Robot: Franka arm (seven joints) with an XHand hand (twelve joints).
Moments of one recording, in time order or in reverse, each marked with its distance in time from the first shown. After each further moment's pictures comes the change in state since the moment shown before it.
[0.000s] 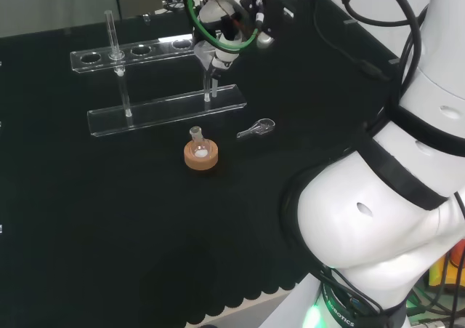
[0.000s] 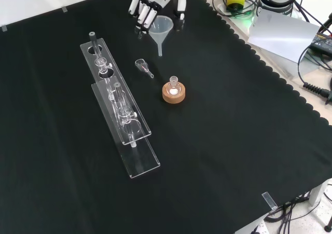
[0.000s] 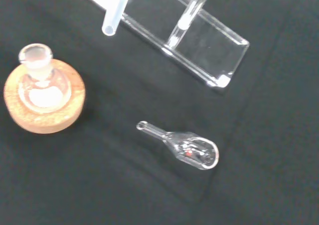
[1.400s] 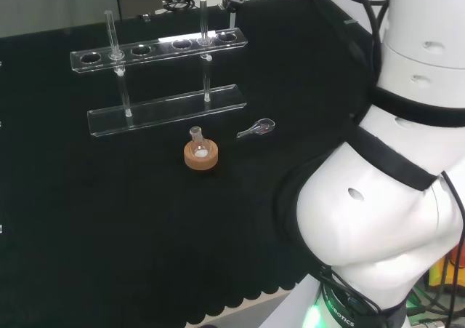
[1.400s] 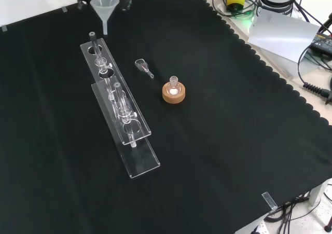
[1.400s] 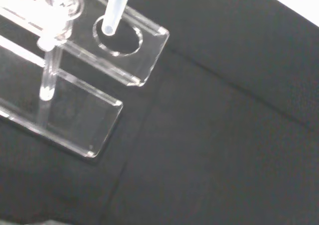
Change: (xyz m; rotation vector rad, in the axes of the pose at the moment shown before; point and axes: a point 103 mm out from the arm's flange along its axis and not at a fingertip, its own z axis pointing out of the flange) arm -0.132 0.050 -0.049 -0.046 -0.005 0.191
